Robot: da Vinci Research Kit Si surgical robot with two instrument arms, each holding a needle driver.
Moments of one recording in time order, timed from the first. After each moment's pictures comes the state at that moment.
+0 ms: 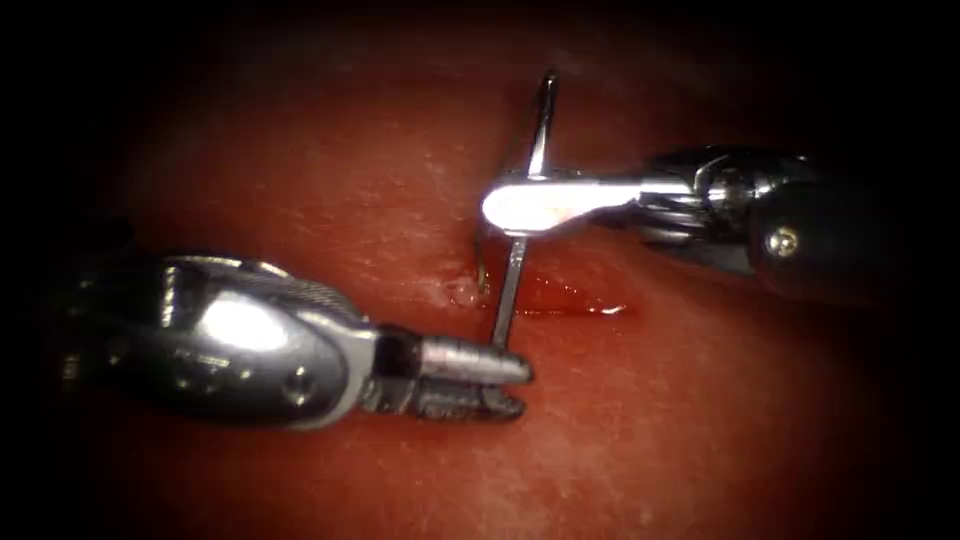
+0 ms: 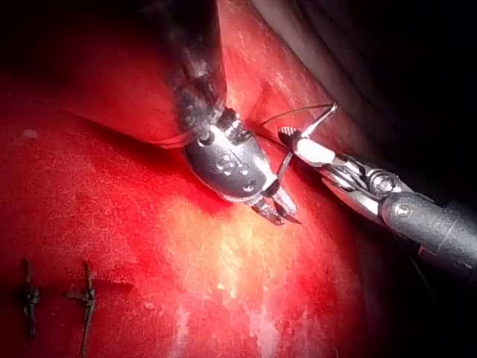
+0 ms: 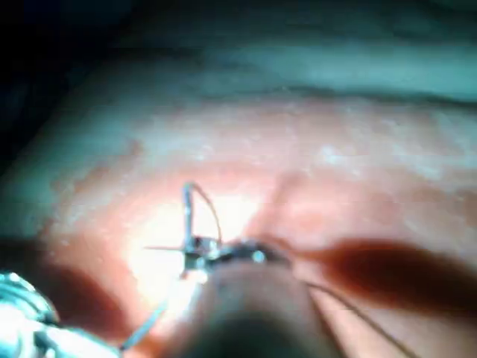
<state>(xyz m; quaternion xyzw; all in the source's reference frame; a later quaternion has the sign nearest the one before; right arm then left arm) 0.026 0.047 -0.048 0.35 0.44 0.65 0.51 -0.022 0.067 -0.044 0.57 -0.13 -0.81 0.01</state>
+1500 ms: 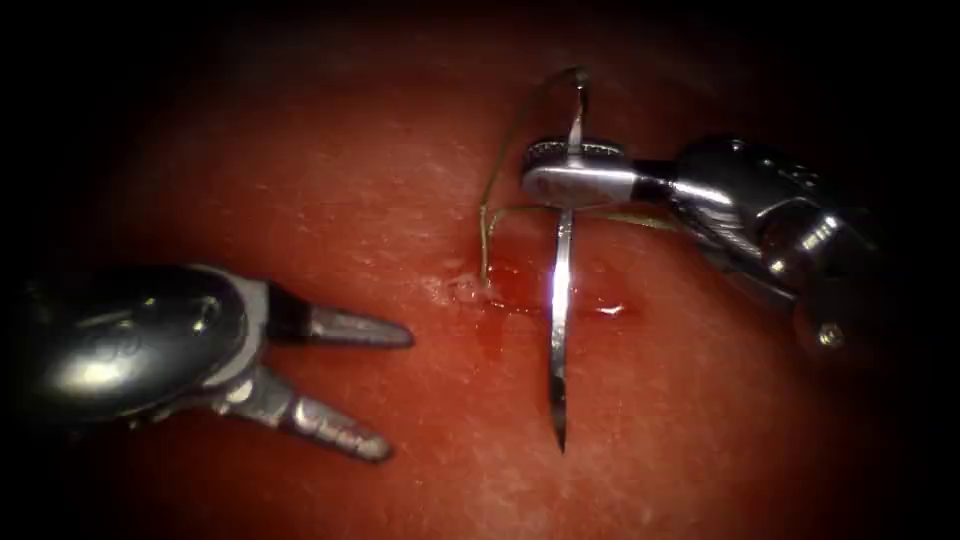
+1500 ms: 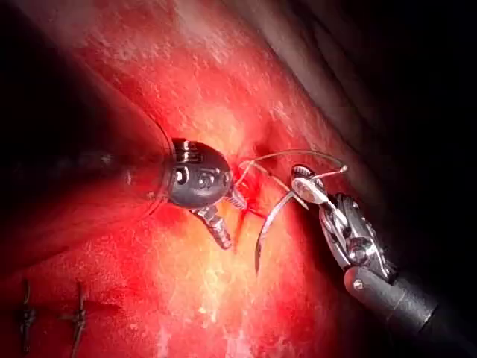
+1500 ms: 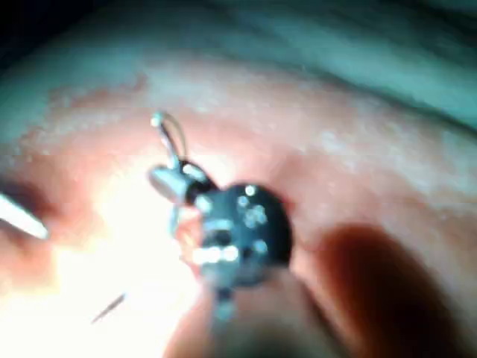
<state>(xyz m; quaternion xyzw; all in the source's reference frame) 0.023 0.048 -0.048 0.24 0.61 0.42 0.63 -0.017 0.069 -0.044 0.53 0.32 -0.76 -0.20</state>
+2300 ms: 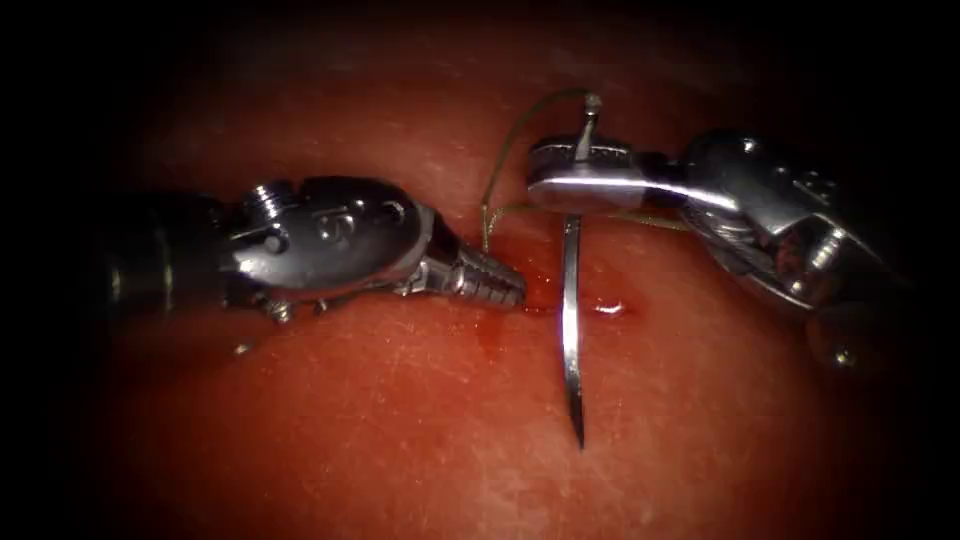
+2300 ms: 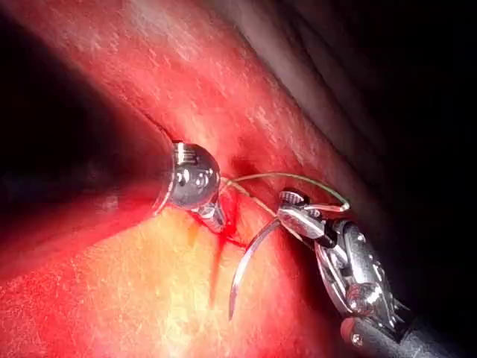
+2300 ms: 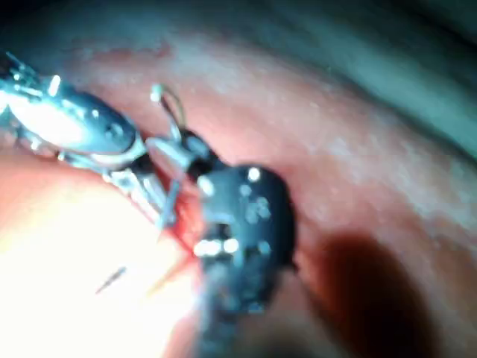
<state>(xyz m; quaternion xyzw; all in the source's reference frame) 0.023 0.050 -0.049 0.15 0.65 0.35 0.66 -0.023 0.071 -0.033 0.44 0.29 -0.81 -0.25</state>
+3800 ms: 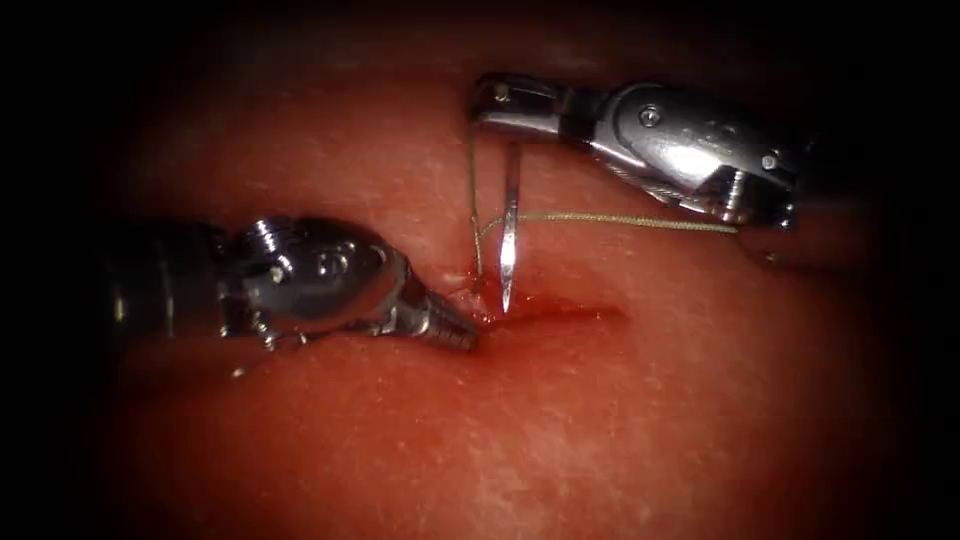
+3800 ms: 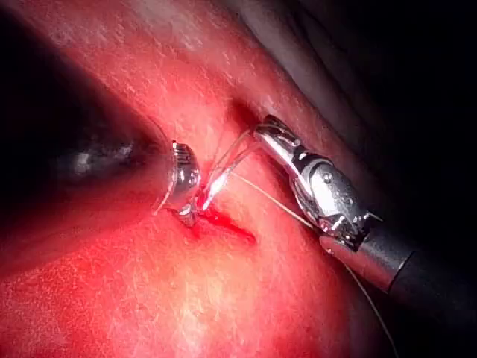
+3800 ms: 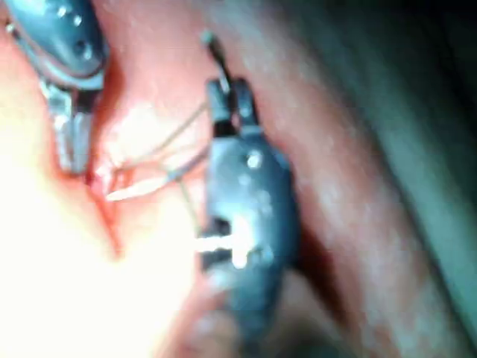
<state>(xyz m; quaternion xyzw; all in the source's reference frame) 0.028 0.052 -0.042 -0.04 0.66 0.21 0.72 -0.021 0.068 -0.033 0.33 0.33 -0.85 -0.23</state>
